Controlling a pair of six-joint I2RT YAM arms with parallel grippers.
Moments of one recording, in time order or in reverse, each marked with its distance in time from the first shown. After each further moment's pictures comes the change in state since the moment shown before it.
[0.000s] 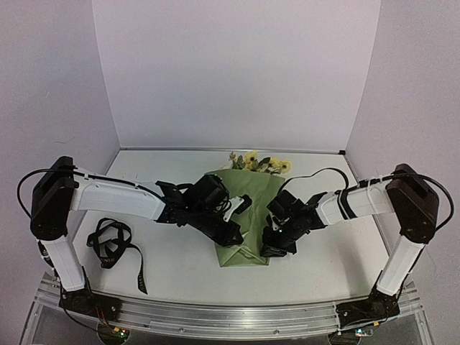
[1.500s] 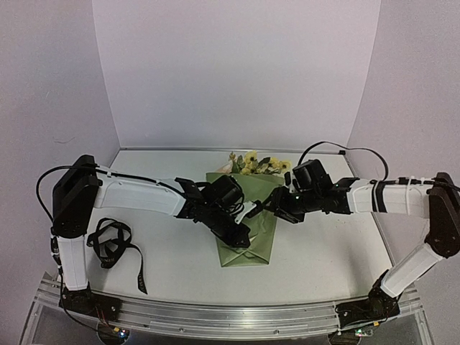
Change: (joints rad) left arm -0.006 0.162 0.190 -0.145 0.046 0.075; right arm -0.131 -0.248 -0.011 0.175 0.101 0.028
